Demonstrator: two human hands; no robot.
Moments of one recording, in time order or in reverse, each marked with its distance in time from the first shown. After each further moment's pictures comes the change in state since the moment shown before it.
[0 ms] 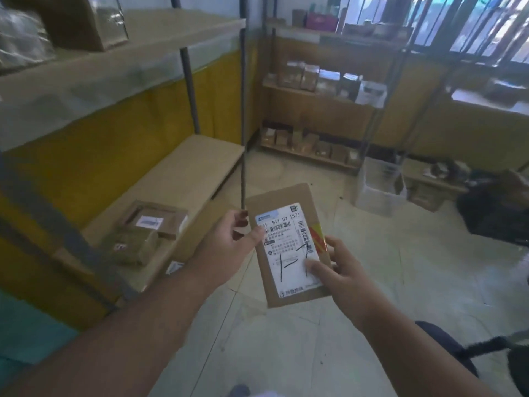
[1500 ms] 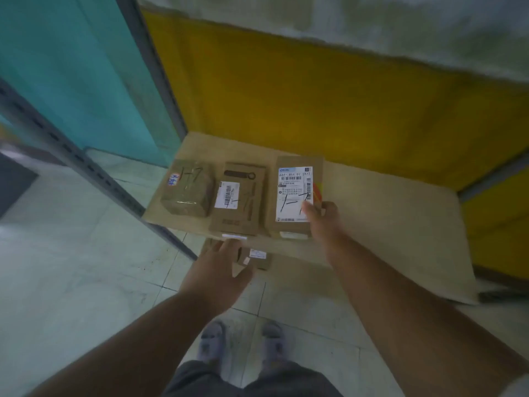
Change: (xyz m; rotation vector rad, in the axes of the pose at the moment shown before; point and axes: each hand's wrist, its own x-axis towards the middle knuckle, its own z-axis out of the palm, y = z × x) left_hand 0.302 -0.143 0.034 0.229 0.928 -1.068; right_hand 0.600 0.023 0.300 -0.663 -1.062 -0.048
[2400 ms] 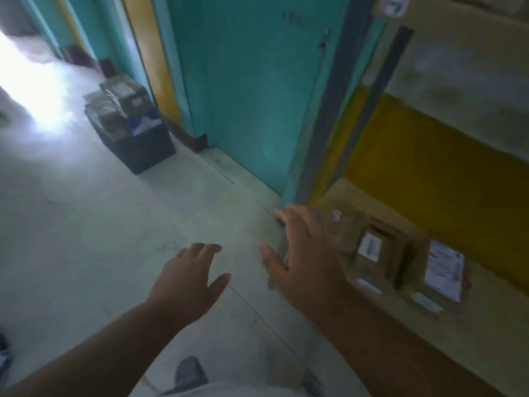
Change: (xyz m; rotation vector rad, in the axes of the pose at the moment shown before) left_hand -0.165 -0.244 -0.157 0.100 0.330 -0.291; right_hand -0.273 -0.145 0.237 -0.645 -0.289 -1.205
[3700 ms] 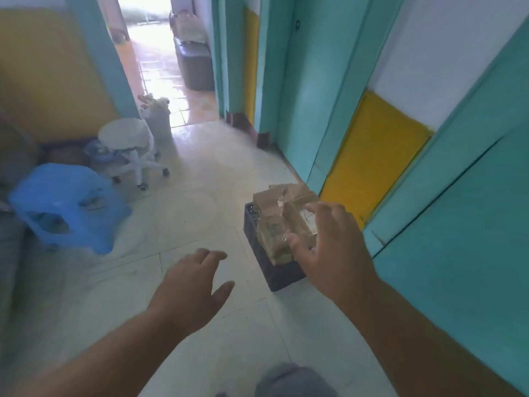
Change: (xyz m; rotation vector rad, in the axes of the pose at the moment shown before) left_hand 0.428 -0.734 -0.418 -0.004 0.166 -0.388; right_hand 0.782 -0.500 0.422 -0.062 -0.160 -0.227
